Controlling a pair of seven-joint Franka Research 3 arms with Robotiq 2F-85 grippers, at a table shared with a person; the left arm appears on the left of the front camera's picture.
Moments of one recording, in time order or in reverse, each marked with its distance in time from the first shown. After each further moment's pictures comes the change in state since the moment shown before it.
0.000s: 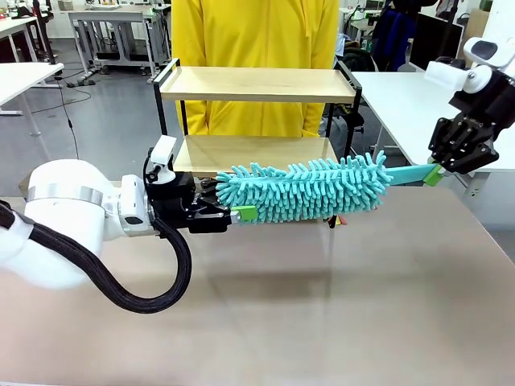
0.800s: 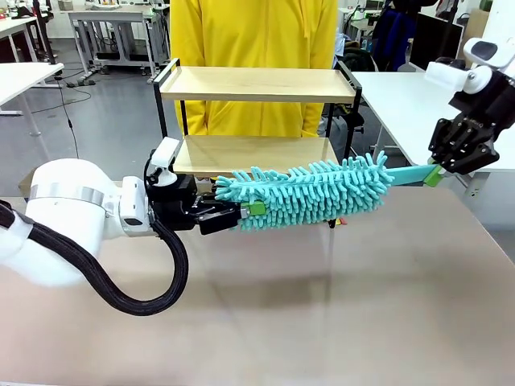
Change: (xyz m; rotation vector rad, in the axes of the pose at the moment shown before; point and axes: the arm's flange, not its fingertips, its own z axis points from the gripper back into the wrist) left arm -0.002 -0.001 0.001 -0.047 0.020 -0.006; right arm 0.000 0.001 -0.001 0.008 0.000 0.000
